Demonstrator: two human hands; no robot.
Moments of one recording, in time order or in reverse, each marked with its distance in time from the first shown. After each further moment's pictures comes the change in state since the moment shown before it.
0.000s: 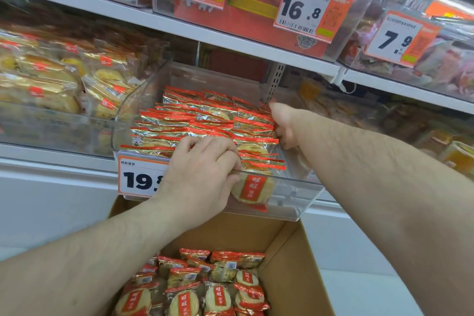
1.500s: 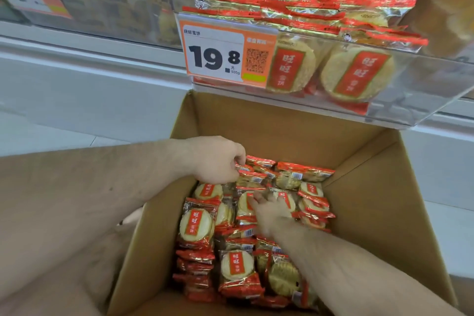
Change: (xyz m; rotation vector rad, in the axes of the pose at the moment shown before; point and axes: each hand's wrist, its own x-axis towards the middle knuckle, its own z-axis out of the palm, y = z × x) left_hand -0.111 -0.049 0.033 -0.195 -1.242 -0.473; right_hand -0.003 0.386 0.168 -1.400 -0.577 -0.492
